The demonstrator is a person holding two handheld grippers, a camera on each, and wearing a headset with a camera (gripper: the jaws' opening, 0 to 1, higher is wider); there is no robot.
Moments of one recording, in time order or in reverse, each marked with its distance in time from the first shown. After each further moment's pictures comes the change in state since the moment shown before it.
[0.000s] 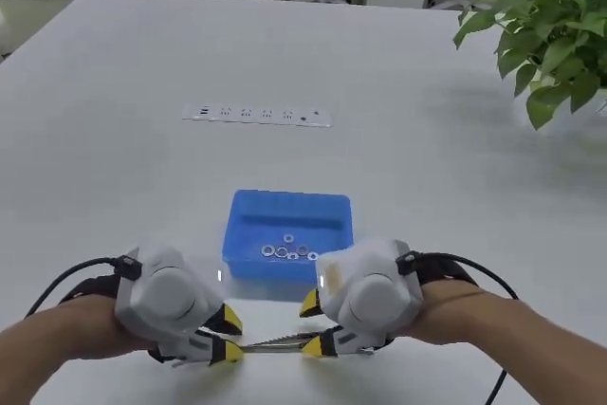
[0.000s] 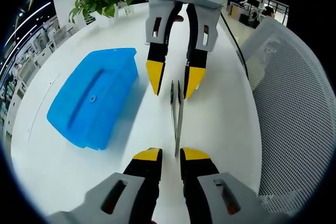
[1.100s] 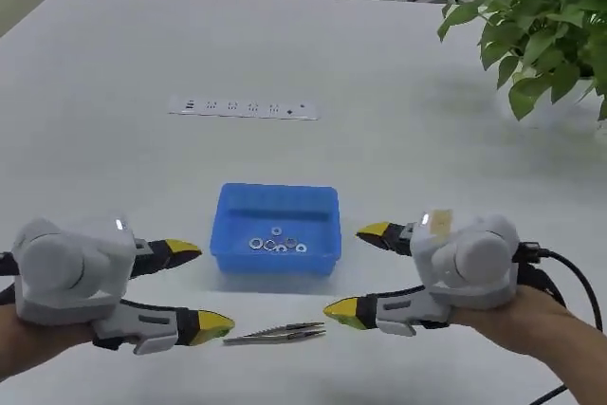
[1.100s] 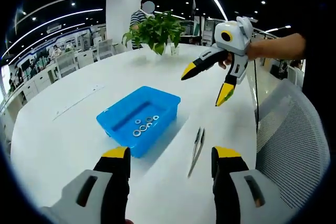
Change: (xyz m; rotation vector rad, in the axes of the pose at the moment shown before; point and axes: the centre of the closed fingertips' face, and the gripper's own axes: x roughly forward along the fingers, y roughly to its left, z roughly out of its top) left arm -0.073 0.020 0.046 -0.254 -0.366 0.233; right arm -0.090 -0.039 -0.018 0.433 -0.268 -0.372
